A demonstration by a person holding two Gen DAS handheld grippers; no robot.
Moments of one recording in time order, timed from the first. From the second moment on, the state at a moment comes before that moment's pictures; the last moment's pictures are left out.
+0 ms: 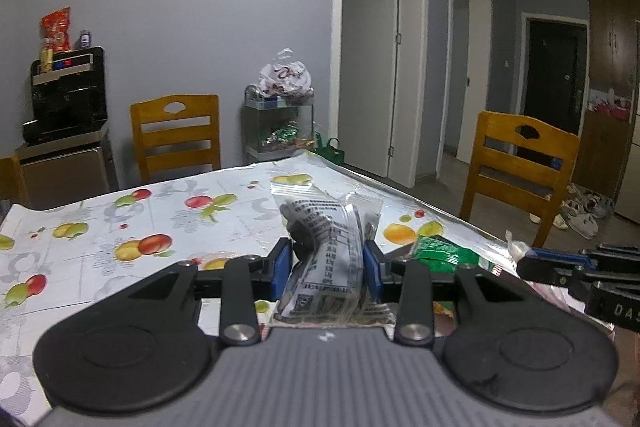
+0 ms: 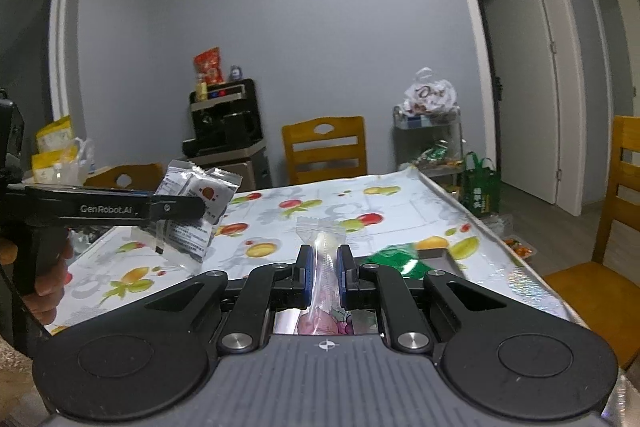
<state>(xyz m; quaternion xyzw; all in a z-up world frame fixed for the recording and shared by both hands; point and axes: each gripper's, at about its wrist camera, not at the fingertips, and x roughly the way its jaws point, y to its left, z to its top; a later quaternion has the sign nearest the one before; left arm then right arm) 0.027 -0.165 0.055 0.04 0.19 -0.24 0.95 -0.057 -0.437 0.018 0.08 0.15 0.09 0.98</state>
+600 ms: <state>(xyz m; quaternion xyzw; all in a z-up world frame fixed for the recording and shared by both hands) 0.072 -0.252 -0.002 0.03 0.31 -0.31 0.90 -0.030 -0.458 -0.015 0.06 0.22 0.10 0.97</state>
